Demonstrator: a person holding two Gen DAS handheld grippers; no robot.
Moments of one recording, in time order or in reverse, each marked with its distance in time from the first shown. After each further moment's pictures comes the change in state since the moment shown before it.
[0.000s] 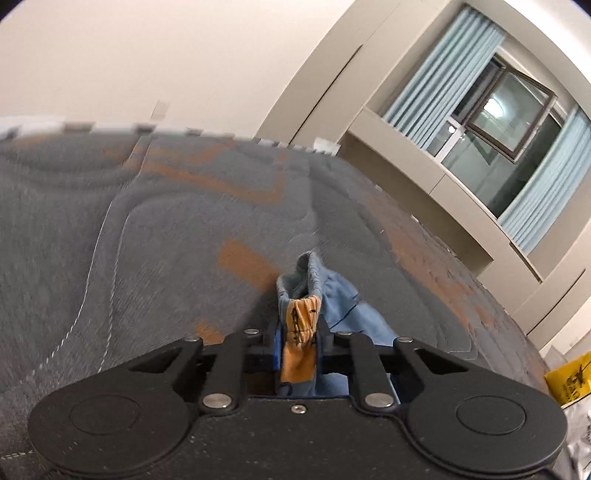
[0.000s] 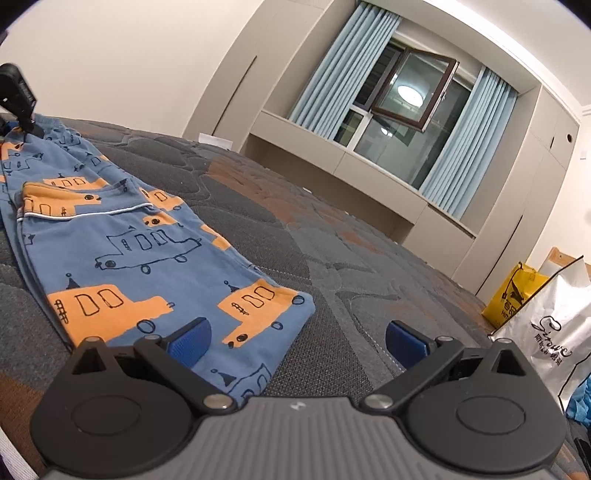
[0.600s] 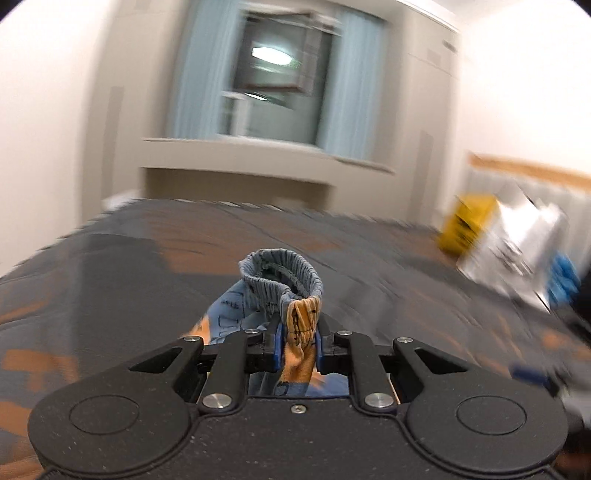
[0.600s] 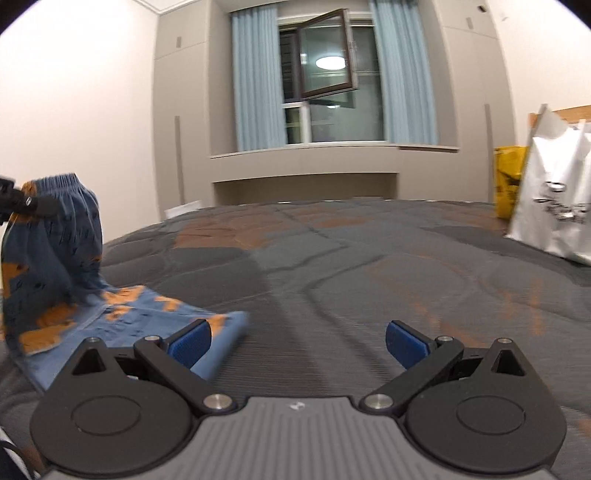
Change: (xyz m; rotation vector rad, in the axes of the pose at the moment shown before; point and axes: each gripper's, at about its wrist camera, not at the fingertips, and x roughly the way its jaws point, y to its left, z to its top) left arm -0.087 -0.238 -0.091 0.647 0.035 -0.397; right arm -0.024 -0.126 -0.040 0.541 -0.025 0.109
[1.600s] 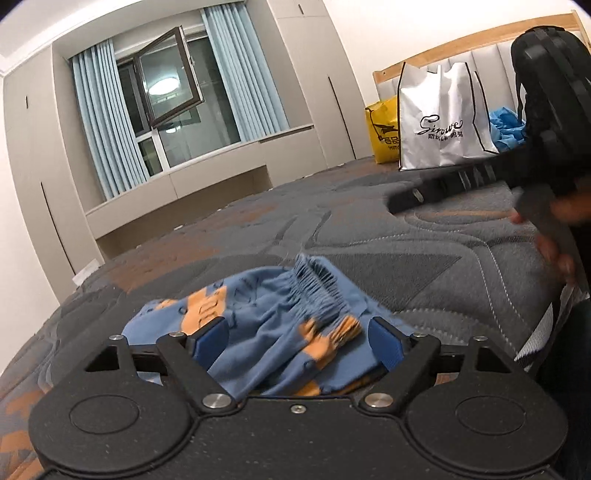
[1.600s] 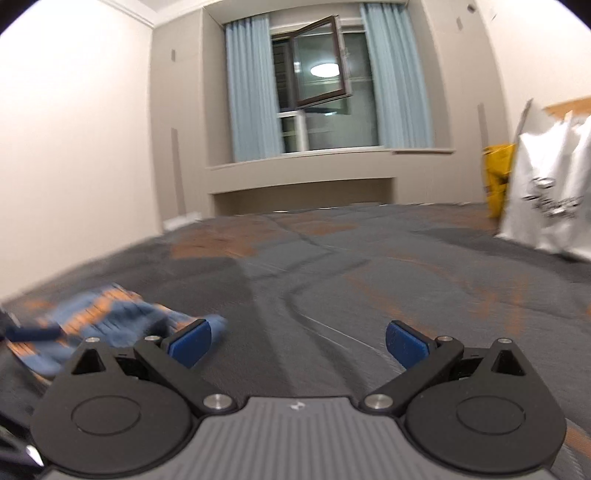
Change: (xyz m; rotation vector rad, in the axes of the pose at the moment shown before) left arm -0.004 -0.086 -0.116 0.450 0.016 0.006; right arm -0.012 -0.021 0.005 0.044 -0.023 0.082
